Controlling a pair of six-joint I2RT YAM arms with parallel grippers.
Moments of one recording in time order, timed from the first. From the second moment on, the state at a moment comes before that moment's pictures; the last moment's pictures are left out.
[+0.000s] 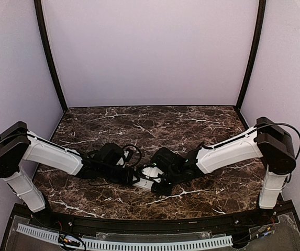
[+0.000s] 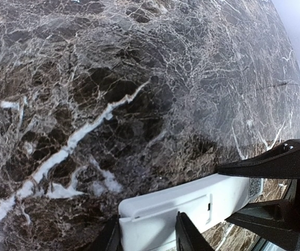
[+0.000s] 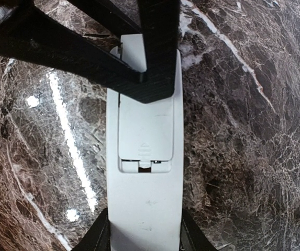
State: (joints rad) left arm -0.93 1.64 0.71 0.06 0.12 -0.71; right arm 1.14 1.87 1.07 -0.25 -0.02 -0.10
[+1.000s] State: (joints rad) left arm -0.93 1.65 0.75 0.00 0.13 -0.66; right arm 1.14 1.86 1.06 -0.23 -0.02 -0.10
